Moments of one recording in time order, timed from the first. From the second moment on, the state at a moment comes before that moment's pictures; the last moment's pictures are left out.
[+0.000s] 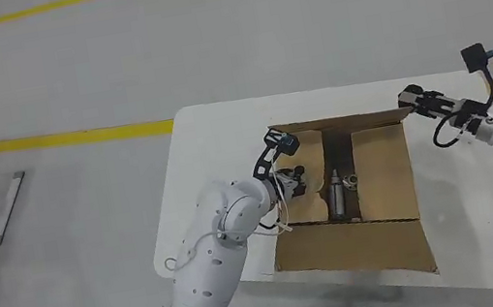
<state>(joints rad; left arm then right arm) 0.83 -1.41 -1.00 -1.50 0.95 -0.23 -1.03 -1.09 -1.06 1.64 -1.38 -0.06 -0.35 0.81</state>
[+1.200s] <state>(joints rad) 1.12 -1.32 -1.36 -1.93 0.89 -0.14 -1.28 -1.29 -1.04 1.58 -1.54 -0.13 -0.37 0.82</state>
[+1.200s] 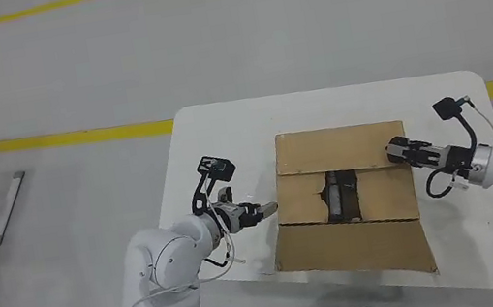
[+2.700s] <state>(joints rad) 1.20 -1.21 -1.15 -1.93 0.92 -0.43 -1.39 -1.31 -1.02 1.55 -1.54 -0.11 -0.35 0.77</state>
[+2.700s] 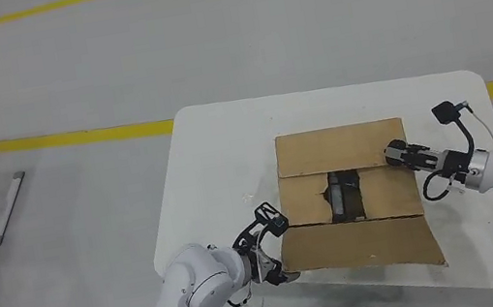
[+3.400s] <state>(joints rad) 1.02 -1.23 -1.08 -1.79 0.93 -0.12 -1.13 -1.33 -1.01 1.58 -1.61 -0.07 -0.34 0.75</state>
